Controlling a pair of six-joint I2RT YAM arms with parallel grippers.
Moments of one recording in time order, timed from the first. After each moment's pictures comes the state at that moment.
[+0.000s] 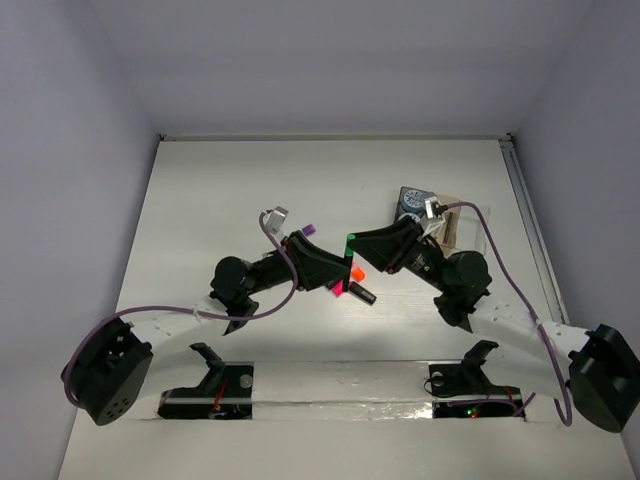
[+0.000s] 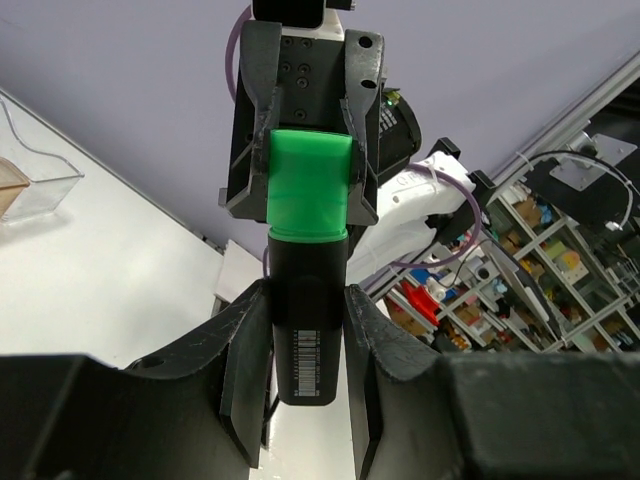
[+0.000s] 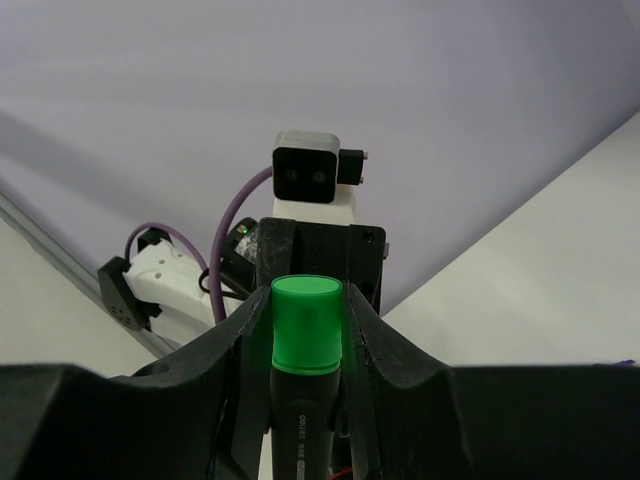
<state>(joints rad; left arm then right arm) -0.74 1.12 0.37 1.19 0.56 -1.08 0.74 1.04 0.44 1.10 -0.36 0.96</state>
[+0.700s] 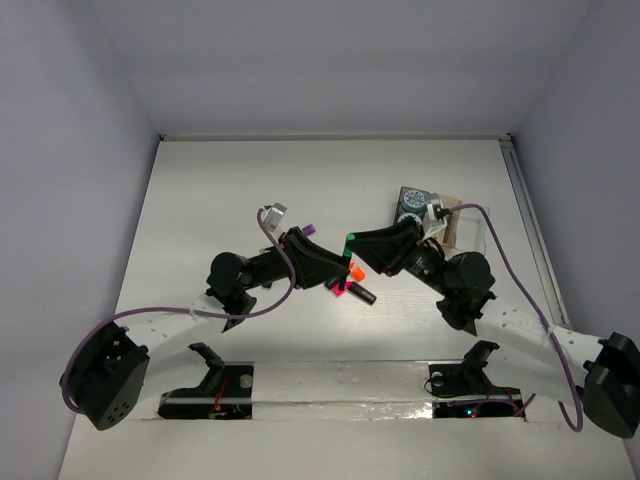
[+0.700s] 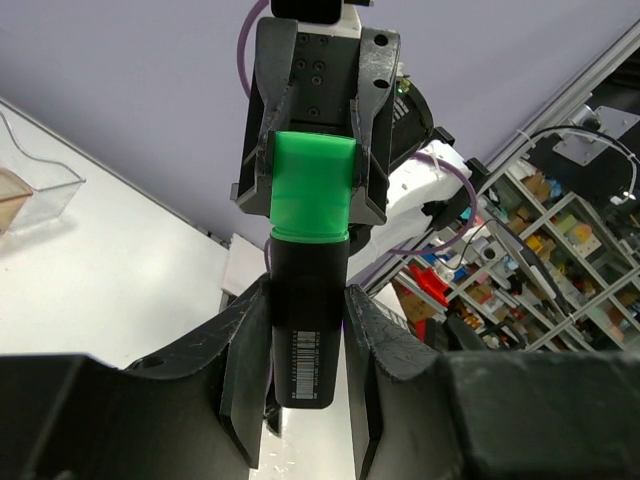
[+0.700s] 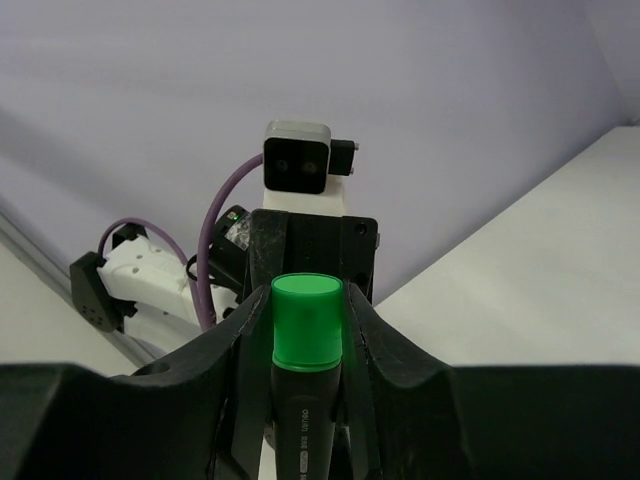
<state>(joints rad) -0.70 1.09 0.39 1.16 0.64 -1.06 0.80 0.96 0.47 0.95 -0.31 0.83</state>
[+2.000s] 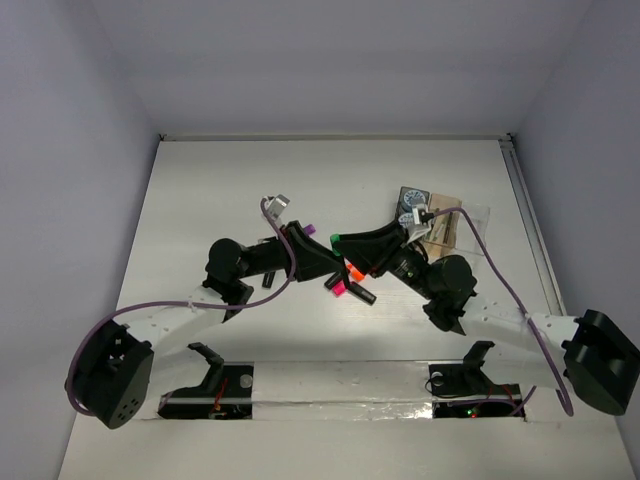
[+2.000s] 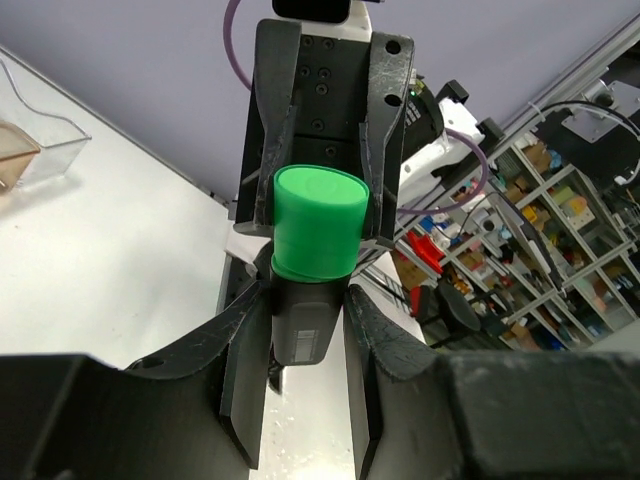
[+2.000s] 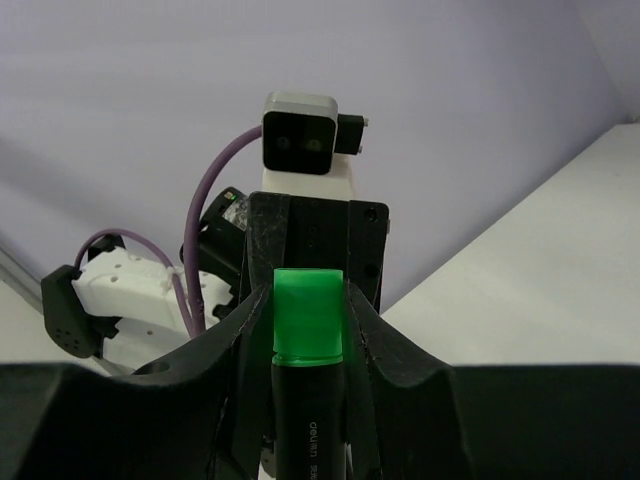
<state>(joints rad) -0.60 1.12 0.46 1.07 0.80 -1.09 0.88 1.10 0.46 1.10 -0.18 0.82</state>
